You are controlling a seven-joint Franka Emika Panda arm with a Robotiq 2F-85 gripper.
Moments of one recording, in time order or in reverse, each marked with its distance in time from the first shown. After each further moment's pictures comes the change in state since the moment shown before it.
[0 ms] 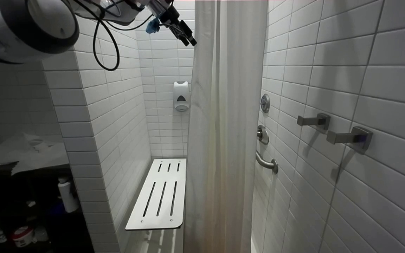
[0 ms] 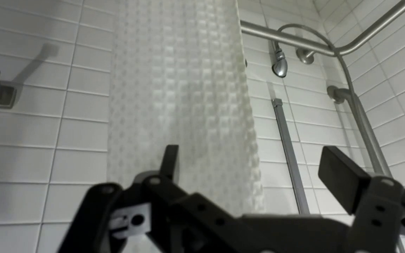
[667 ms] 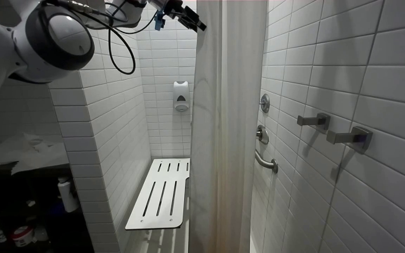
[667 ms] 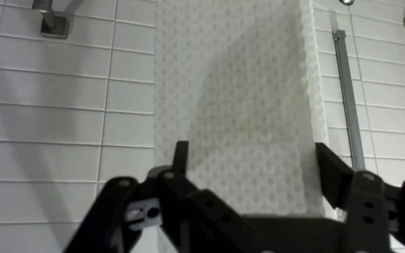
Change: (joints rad) arm 0.009 0.144 -0.122 0.269 -0.143 -0.091 0.037
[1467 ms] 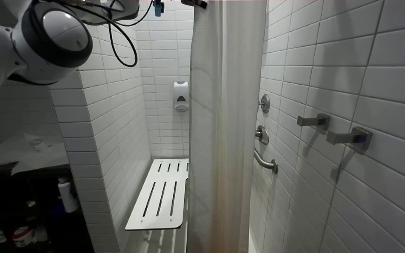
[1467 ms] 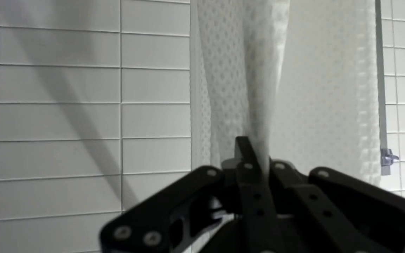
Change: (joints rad) arm 0.018 0.001 -0.097 0.089 -0.084 0.046 0.024
